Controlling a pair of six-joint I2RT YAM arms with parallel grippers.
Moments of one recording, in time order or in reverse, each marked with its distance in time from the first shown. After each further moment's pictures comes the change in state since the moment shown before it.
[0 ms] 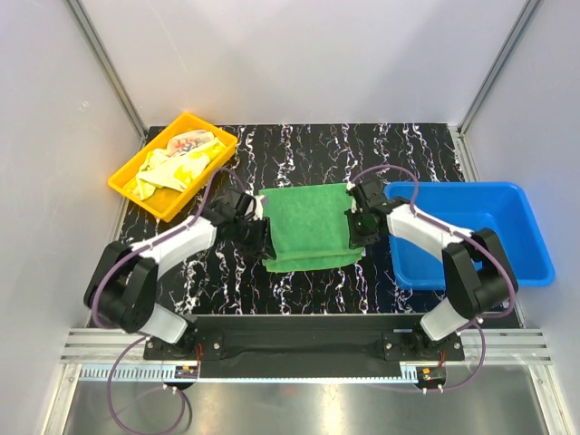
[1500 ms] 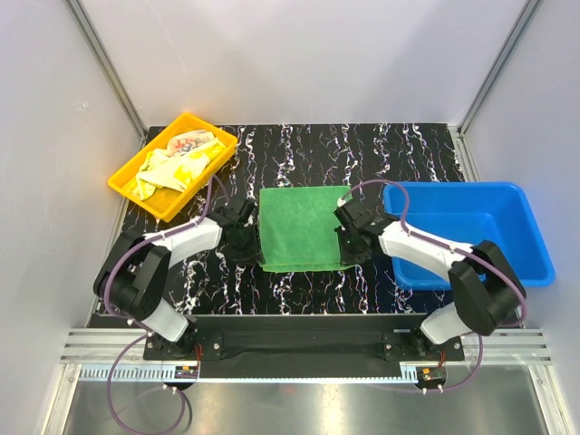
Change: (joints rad) left arm -0.001 0.063 -0.051 -0.026 -0.257 -0.224; right arm 0.193 -0.076 -0.095 -0.025 0.096 0.205
